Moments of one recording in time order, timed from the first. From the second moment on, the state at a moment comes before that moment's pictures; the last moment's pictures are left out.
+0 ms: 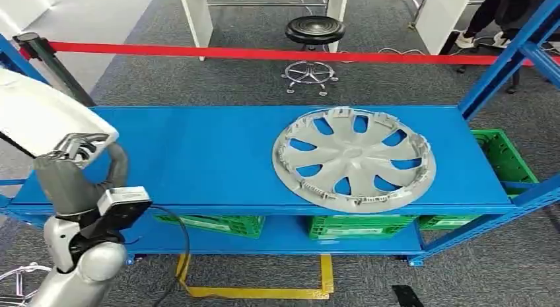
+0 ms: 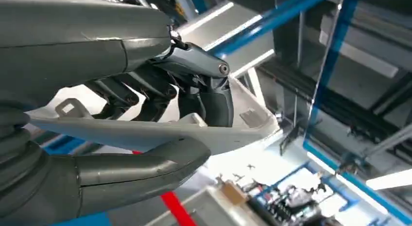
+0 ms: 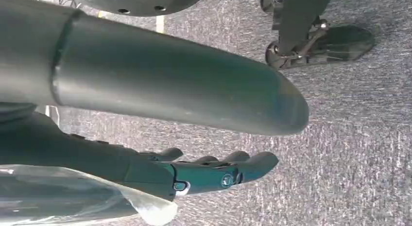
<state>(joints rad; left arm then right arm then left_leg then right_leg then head) -0.12 0.02 -0.50 -1.54 -0.98 0.70 -0.36 -0.07 0.13 -0.41 -0.23 0.64 -0.11 -0.05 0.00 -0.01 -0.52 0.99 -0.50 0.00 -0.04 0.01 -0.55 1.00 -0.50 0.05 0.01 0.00</state>
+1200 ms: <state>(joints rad) -0.05 -0.06 -0.37 -1.59 -0.96 0.70 -0.47 -0.07 0.13 -0.45 -0.23 0.64 -0.12 -0.07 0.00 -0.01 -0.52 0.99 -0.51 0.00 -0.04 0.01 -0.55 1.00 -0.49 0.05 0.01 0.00</state>
